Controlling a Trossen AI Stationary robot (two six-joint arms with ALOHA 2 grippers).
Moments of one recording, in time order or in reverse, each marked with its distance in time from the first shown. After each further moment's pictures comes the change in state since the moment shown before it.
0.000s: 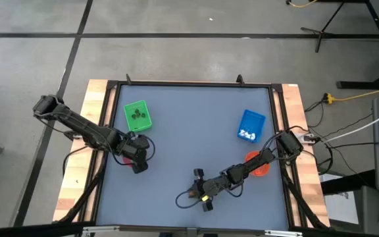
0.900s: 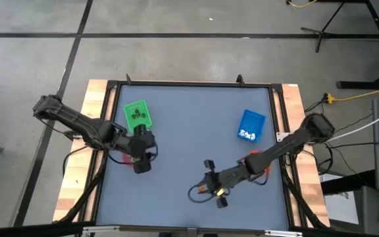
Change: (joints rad) left arm 0.004 0.000 0.311 -0.005 -0.104 0.321; right arm 0.001 -0.437 -0.002 -0.368 -0.008 -0.003
